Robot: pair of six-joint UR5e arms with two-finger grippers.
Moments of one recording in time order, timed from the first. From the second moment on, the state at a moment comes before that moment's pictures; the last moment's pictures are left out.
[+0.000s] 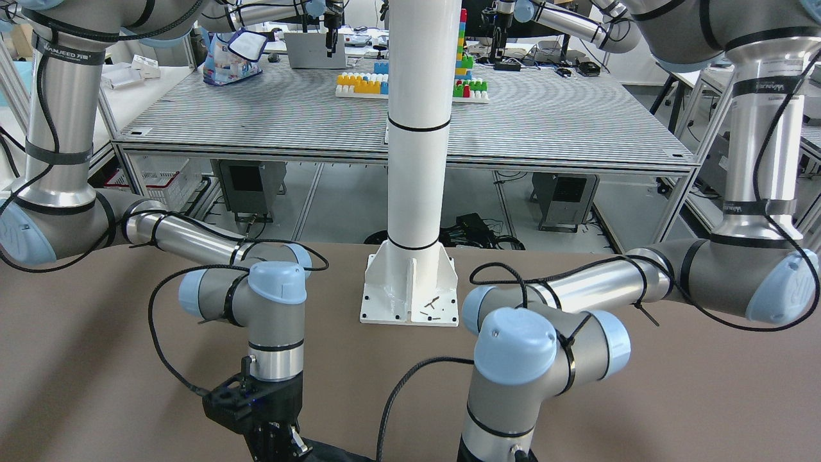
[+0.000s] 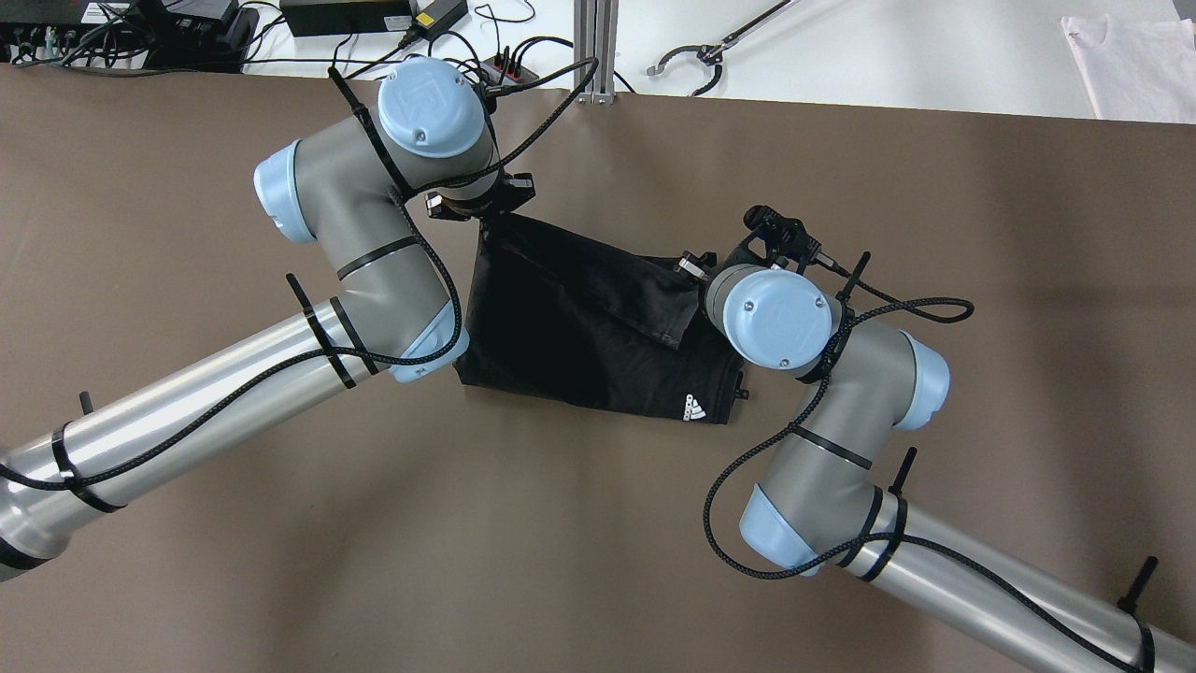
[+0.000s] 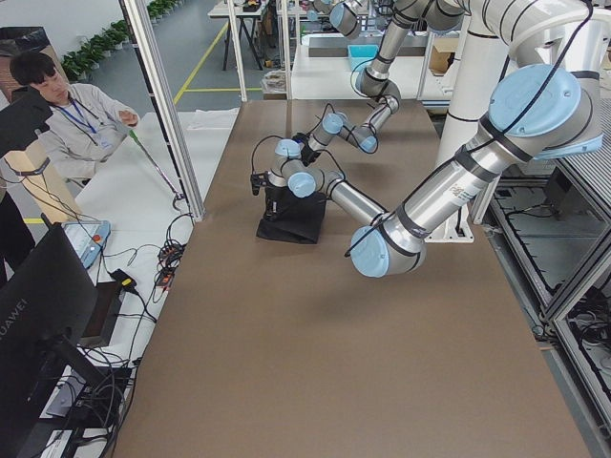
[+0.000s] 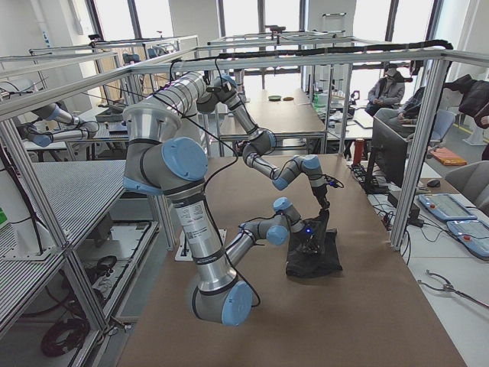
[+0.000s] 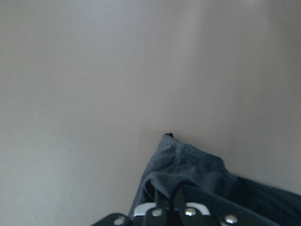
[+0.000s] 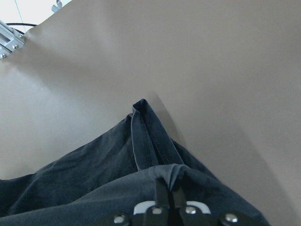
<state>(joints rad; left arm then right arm) -0.79 -2.50 -1.24 -1.82 -1.79 -1.30 0.63 -0.98 1.60 -1.25 1.43 1.71</state>
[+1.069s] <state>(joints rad) -0.90 -2.43 -1.26 -1.99 -1.96 -1.20 0.66 -0.90 1.49 -1.20 1.49 1.85</state>
